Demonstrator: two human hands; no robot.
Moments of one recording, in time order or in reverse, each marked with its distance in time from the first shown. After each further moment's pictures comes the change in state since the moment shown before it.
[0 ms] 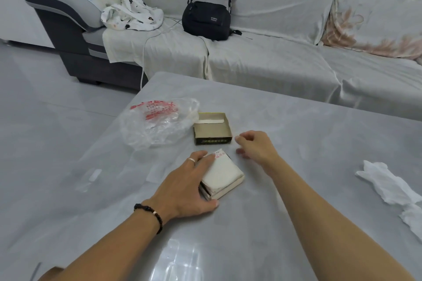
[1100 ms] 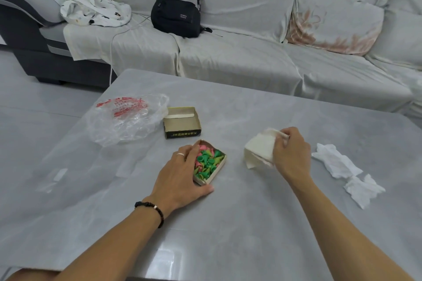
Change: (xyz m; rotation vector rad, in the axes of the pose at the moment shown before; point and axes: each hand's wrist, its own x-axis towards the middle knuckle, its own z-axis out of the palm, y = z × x) left_hand 0.017 0.046 0.028 0.005 0.046 -0.106; right_hand -0.068 0.052 -0.103 -0.330 0.660 -0.130
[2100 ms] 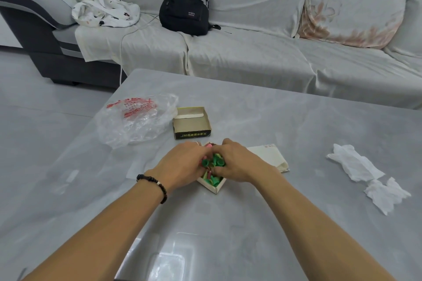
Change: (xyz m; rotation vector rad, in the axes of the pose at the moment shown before) left_hand 0.035 0.001 -0.048 0.196 -0.177 0.179; right_hand -0.029 -0.080 0.065 -0.363 -0.891 -0.555
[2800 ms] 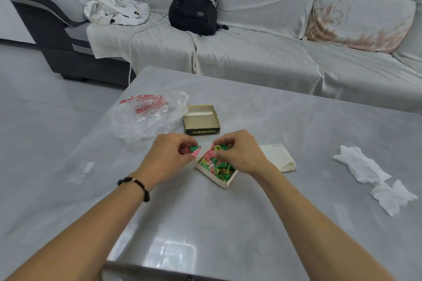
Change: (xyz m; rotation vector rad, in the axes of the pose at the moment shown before) left_hand -0.040 -0.035 -0.011 -0.461 0.276 -0.275; right_hand -0.005 -0.022 -0.004 0.587 0.239 0.166
